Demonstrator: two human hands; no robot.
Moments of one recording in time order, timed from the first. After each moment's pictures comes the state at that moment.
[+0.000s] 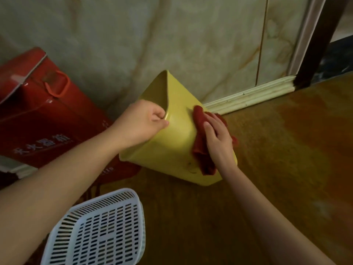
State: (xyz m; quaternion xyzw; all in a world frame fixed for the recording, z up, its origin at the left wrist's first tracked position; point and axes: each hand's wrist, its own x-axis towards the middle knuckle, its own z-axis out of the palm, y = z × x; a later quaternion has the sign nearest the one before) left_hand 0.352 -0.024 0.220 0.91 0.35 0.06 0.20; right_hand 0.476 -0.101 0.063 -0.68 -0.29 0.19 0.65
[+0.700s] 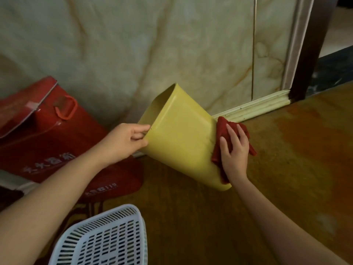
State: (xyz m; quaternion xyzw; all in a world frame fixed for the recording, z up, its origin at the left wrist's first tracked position) left_hand 0.326 0.005 0.218 0.87 0.39 0.06 0.29; right_hand 0.513 -0.113 0.025 -0.75 -0.25 0.07 0.60
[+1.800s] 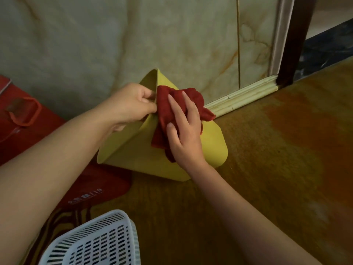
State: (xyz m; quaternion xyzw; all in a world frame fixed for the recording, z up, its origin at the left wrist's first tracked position) left_hand 0.426 -0.001 0.236 0.85 0.37 0.04 0.36; right_hand 0.476 -0.071 0.098 -0.64 -0.40 0.03 0.66
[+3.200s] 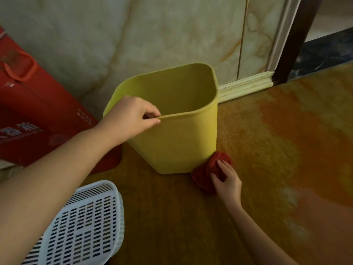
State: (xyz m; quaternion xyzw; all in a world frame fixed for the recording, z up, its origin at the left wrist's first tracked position) left_hand 0.368 -0.029 0.189 0.96 0.26 0.08 0.07; right_hand 0.470 -0.209 -0.067 -0.81 -0.23 0.19 0.50
